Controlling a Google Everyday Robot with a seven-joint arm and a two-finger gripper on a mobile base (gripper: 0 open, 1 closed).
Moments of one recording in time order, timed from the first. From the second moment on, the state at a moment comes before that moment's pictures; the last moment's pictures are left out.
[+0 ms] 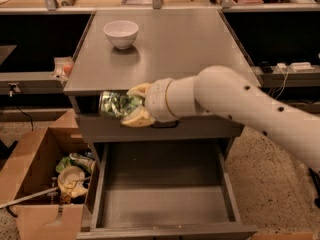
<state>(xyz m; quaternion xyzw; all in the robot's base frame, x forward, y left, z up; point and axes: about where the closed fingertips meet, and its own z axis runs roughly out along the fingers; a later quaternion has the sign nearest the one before) 0.547 0.058 0.834 -0.62 0.61 0.13 0.48</state>
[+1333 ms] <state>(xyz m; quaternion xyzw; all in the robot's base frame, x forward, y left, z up) 0.756 -0.010 0.864 -0.48 0.75 0.16 0.42</state>
